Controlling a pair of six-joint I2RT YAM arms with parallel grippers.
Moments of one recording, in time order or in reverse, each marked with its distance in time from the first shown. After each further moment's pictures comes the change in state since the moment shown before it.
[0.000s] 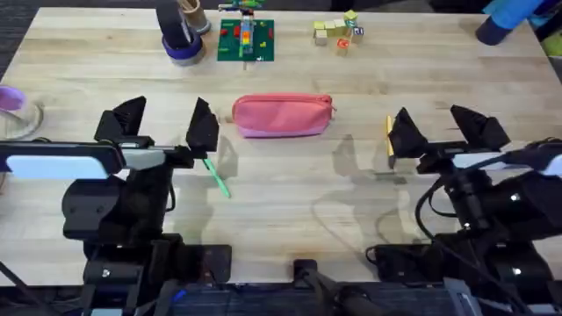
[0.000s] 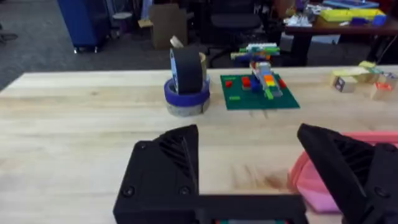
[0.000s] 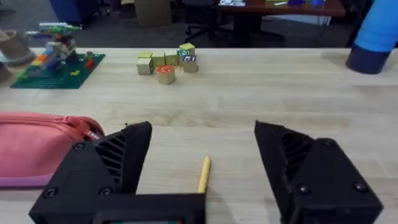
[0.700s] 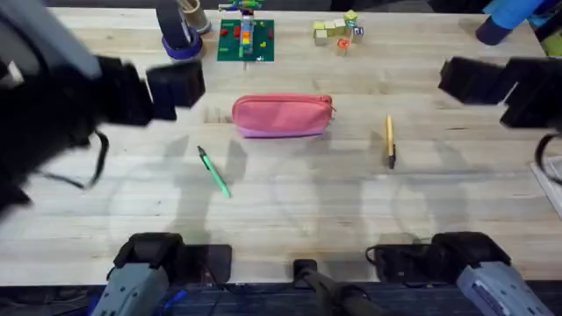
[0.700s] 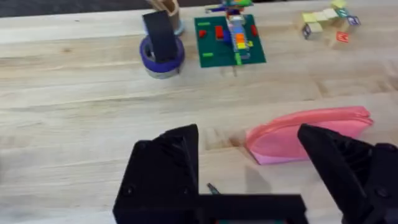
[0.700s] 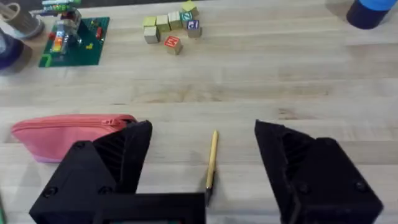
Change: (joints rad) left arm 0.000 0.667 0.928 -0.758 0.095 0.015; right arm 0.000 0.652 0.928 -0.698 -0.003 0.067
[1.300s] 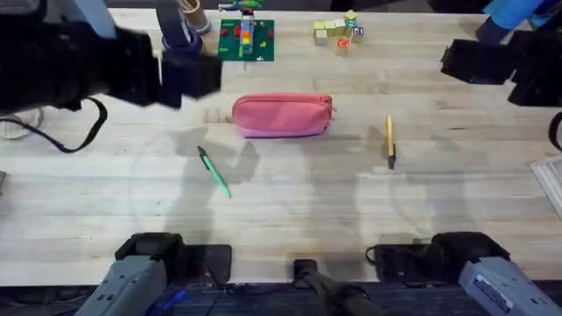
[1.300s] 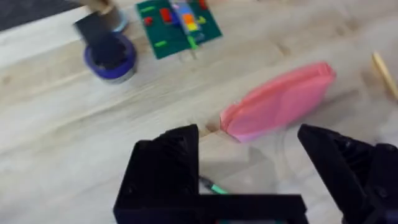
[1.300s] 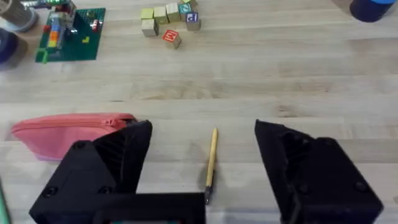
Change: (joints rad) left arm 0.000 0.217 0.201 -0.162 0.200 0.182; right arm 0.000 0.142 0.139 -0.083 0.000 0.000
